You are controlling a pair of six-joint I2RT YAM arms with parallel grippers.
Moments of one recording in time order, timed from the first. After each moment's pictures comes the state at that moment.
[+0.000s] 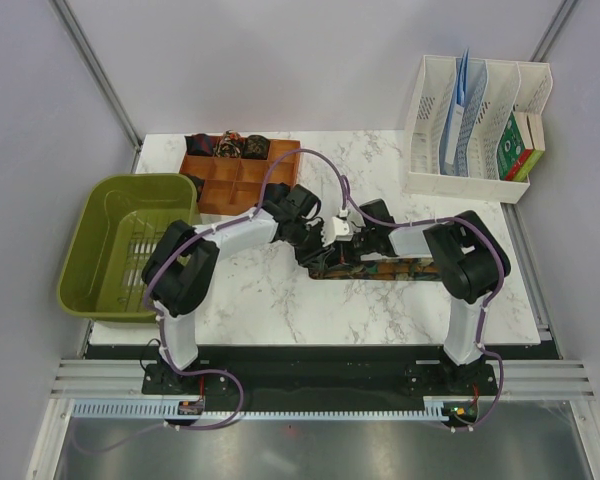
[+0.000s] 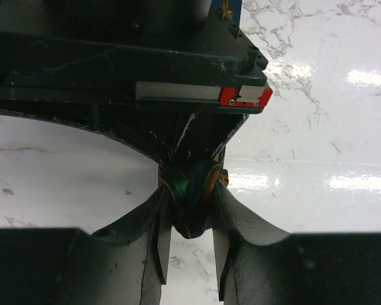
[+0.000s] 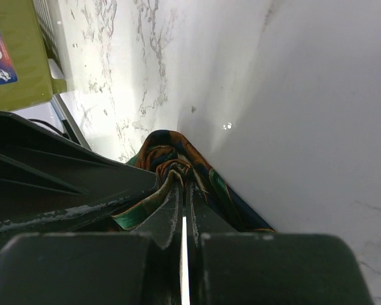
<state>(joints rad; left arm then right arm) -0.68 1.90 1.30 -0.49 0.55 0.65 0.43 1.95 0.95 0.08 -0.77 0.57</state>
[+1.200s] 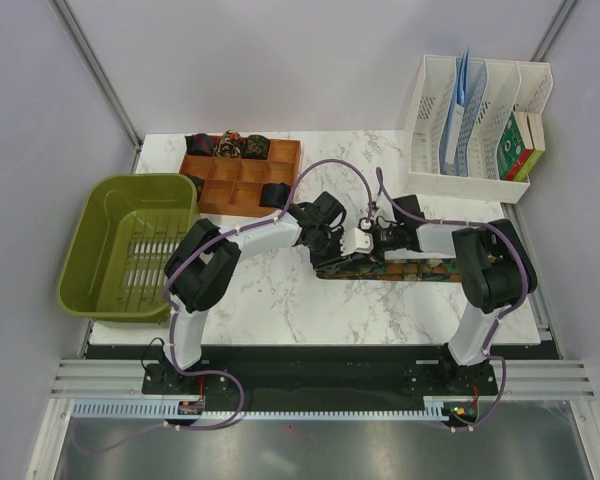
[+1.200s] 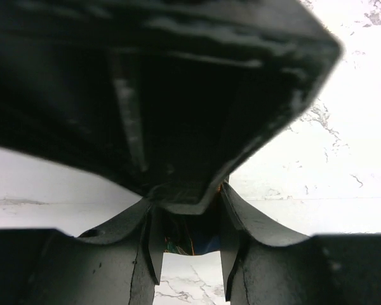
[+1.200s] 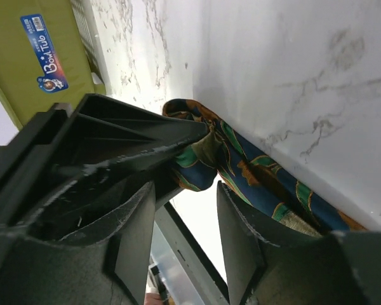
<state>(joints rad) -0.79 2.04 1.45 -0.57 0.39 0.67 0.25 1.82 0.90 -0.07 -0.90 0.59</state>
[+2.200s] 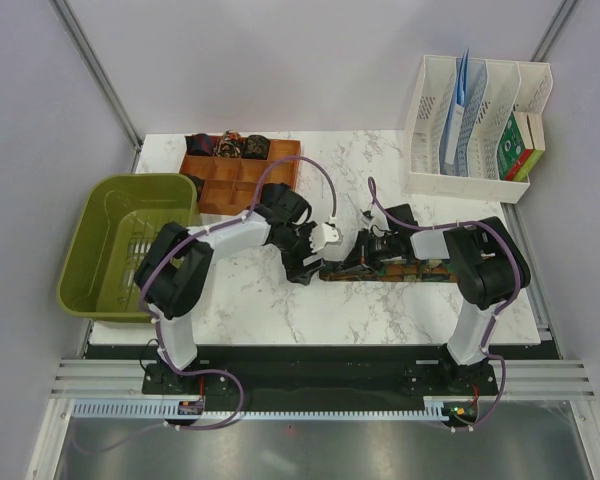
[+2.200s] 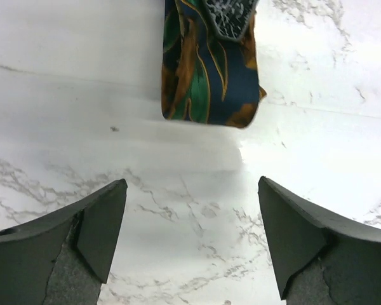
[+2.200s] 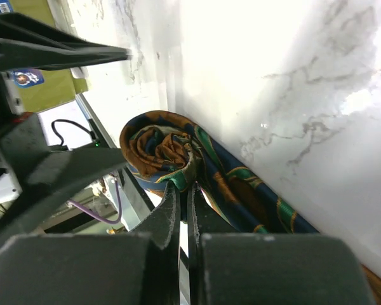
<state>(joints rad) -0.66 1.89 1.25 -0.56 0.46 0.68 0.29 1.86 0.82 0.05 -0.86 0.61</state>
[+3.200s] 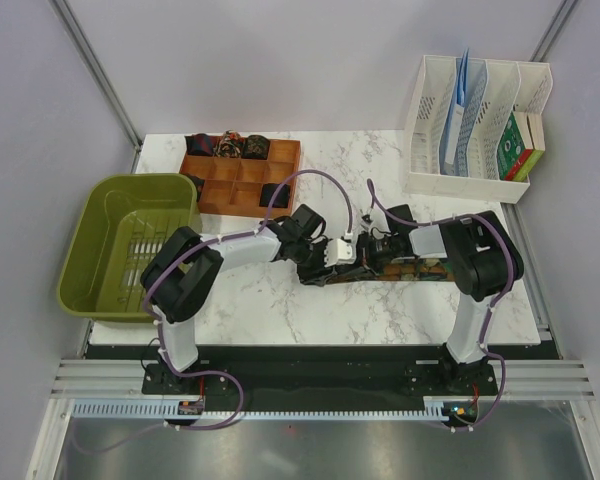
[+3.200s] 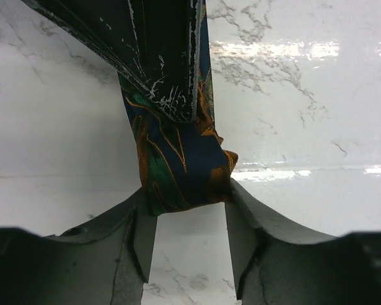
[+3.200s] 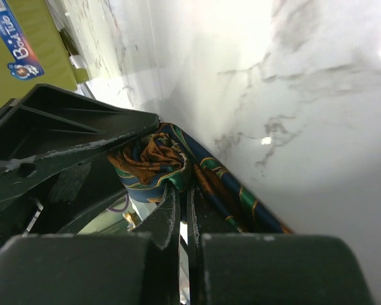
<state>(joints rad) -0.75 1.89 1.18 -0.35 0.48 0.70 0.26 1.93 0.86 -0.04 -0.92 0.56</state>
